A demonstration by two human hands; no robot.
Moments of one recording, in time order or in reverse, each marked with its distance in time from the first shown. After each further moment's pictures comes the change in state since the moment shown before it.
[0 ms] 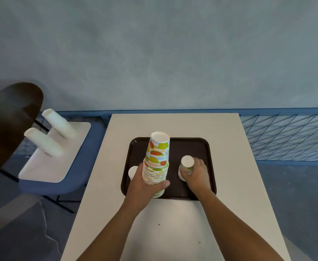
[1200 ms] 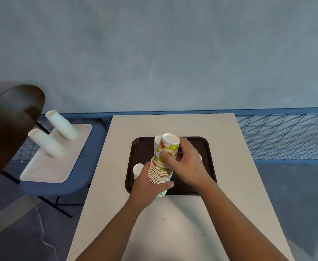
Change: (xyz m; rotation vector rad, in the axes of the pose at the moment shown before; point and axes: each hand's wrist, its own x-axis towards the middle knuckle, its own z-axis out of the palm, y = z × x) left_hand -0.010 -0.011 -0.016 0.056 -0.080 0.065; right_hand -0.067 -0.145 -0.079 0.418 -0.141 -0.295
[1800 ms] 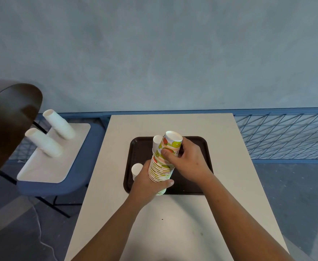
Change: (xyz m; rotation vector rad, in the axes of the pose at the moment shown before) left_hand 0.005 0.001 0.001 0.011 -0.016 0.020; right_hand 0.006 -0.004 -0.010 -0.027 -0.013 0.063
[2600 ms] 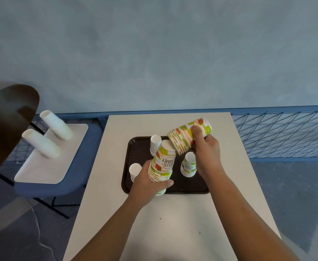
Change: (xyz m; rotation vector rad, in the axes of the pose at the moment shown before) left_hand 0.000 -0.002 0.008 -0.034 -0.007 -0.017; right_hand 0.018 0.016 -0.027 0.606 0.376 0.279
